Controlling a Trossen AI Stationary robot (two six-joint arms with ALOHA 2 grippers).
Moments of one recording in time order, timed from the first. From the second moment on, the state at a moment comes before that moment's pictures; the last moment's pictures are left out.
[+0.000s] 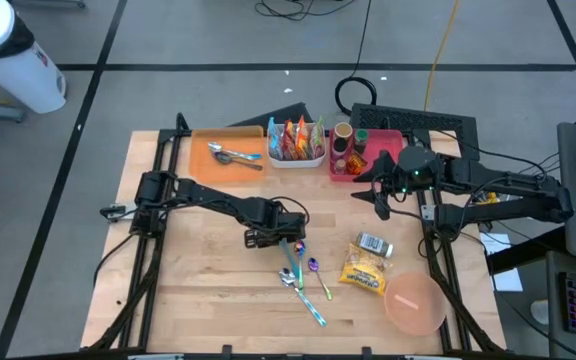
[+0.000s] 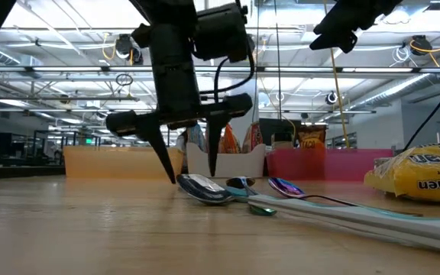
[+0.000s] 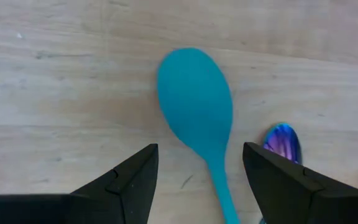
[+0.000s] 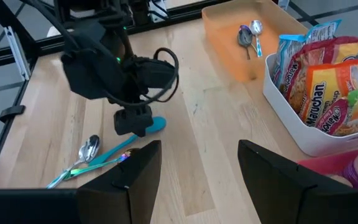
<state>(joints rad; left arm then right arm) -0.07 2.00 1.38 -0.69 0.04 -1.76 -0.18 0.87 0.89 -0.52 -0.08 0.13</state>
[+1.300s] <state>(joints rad) -0.03 2.03 1.38 -0.65 0.10 -1.59 -0.18 0.84 0.89 -0.57 -0.08 0.11</state>
